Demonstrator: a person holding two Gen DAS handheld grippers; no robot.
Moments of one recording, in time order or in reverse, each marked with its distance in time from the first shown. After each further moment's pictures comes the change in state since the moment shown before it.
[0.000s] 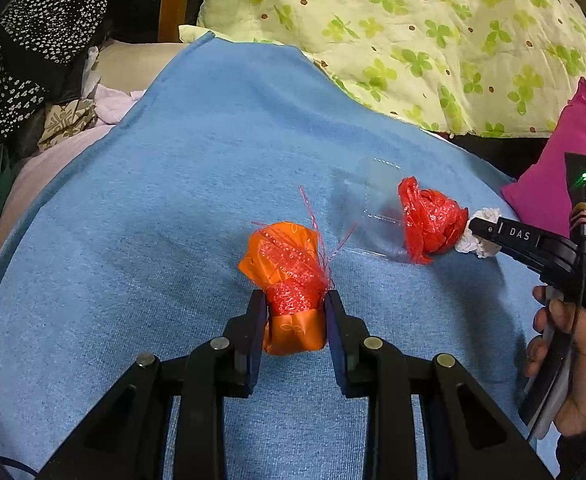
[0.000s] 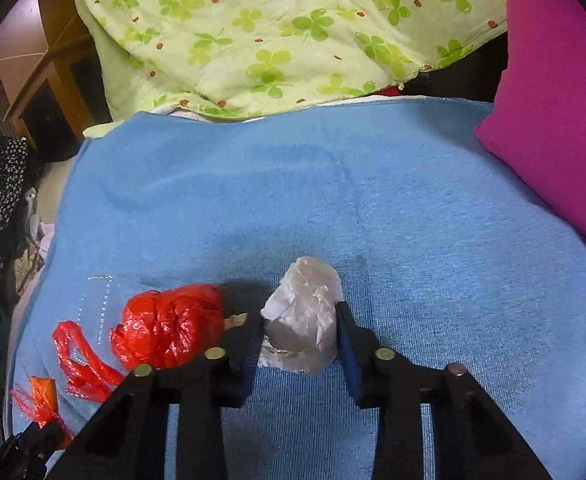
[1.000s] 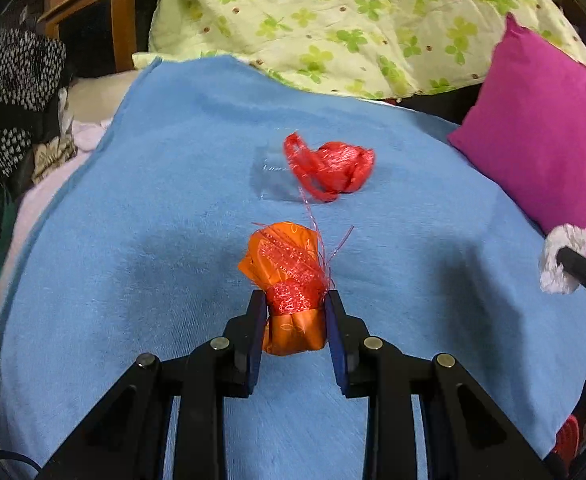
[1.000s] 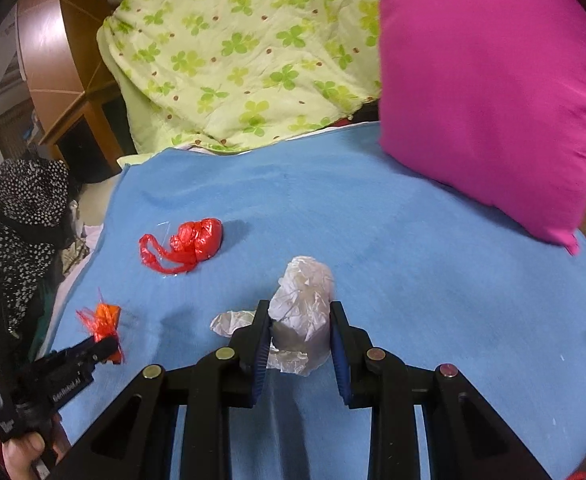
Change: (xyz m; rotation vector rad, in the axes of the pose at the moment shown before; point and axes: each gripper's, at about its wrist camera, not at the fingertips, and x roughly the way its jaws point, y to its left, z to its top) left arm -0.064 -0.066 -0.049 0.192 0.013 -0.011; right arm -0.203 -0.077 -0.113 0.056 -0.127 0.025
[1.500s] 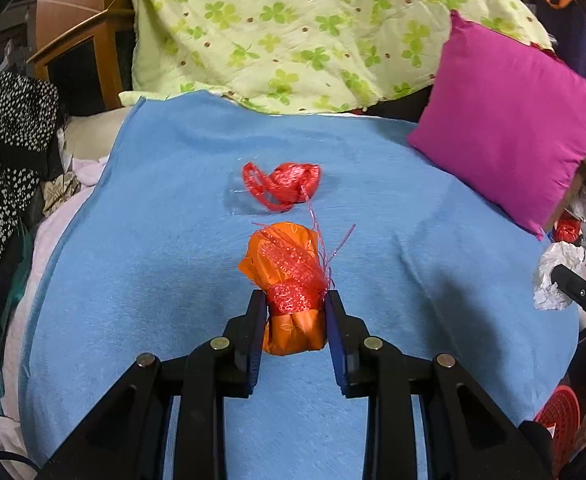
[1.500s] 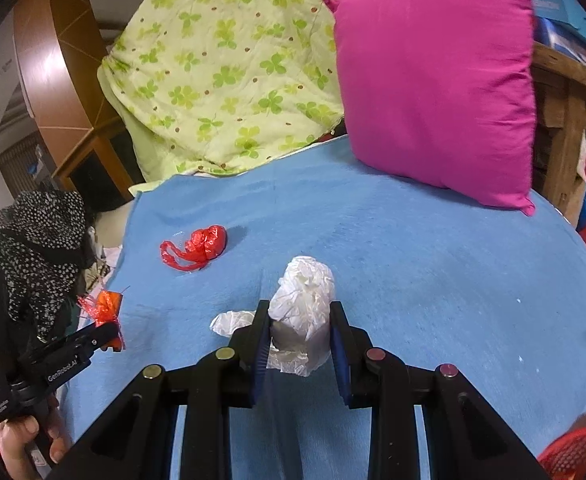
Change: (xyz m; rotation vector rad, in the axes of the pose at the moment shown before) left arm -0.067 -0.043 -0.017 0.096 -0.050 -0.011; right arm -0.080 -0.034 -0.040 0.091 -0.076 0.040
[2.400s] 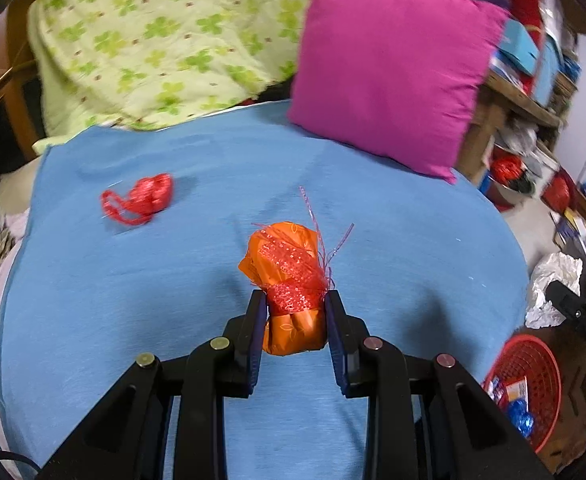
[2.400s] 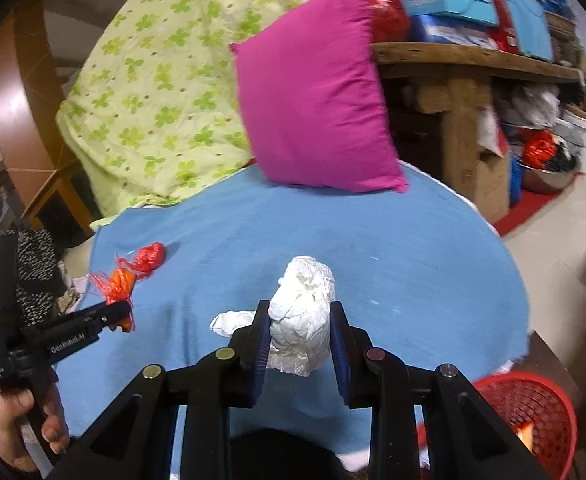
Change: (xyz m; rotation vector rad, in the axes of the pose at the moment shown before) left arm -0.018 -0.144 -0.019 0.239 0.037 -0.180; right arm -0.113 -0.101 -0.053 0.131 -0.090 -0.164
